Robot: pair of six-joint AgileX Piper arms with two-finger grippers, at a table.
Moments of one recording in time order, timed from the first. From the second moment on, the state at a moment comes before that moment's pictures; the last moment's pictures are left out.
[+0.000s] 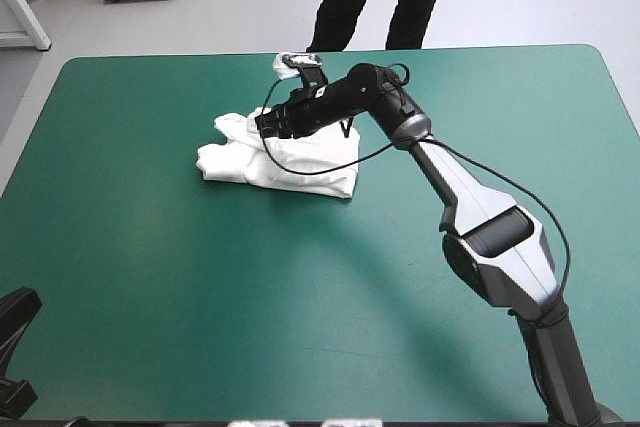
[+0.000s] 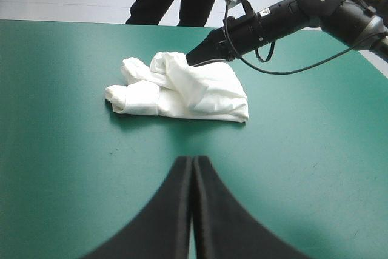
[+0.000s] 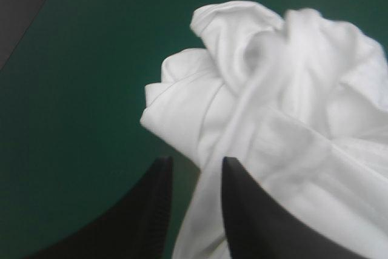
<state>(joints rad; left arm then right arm) -0.42 0.40 -1.25 0.03 1.25 -0.22 0.54 2.33 -2.35 0.67 0.97 -0.16</state>
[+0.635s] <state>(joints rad) -0.42 0.64 -1.24 -0.02 1.25 -0.13 0.45 2.35 -2.53 0.29 1.25 0.13</state>
